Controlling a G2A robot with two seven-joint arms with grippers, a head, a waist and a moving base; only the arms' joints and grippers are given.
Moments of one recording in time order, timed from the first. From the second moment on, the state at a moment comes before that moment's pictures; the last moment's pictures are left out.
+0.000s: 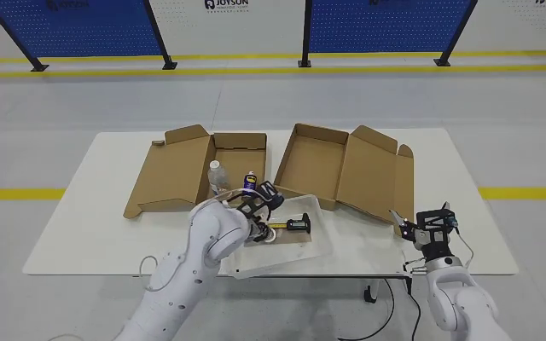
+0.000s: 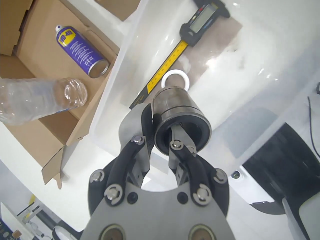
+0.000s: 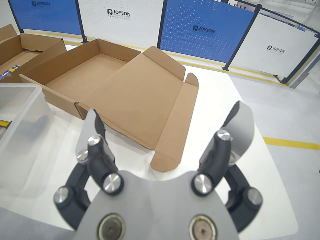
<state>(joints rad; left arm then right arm) 1.10 -1.34 -1.08 -1.78 1.22 -0.34 -1.40 -1.73 -1.15 1.60 -1.80 -1.33 0.00 0.00</state>
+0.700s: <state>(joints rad) 1.11 -1.26 -1.10 -1.89 1.04 -0.35 -1.47 -1.73 -1.15 1.60 -1.80 -1.33 0.00 0.00</state>
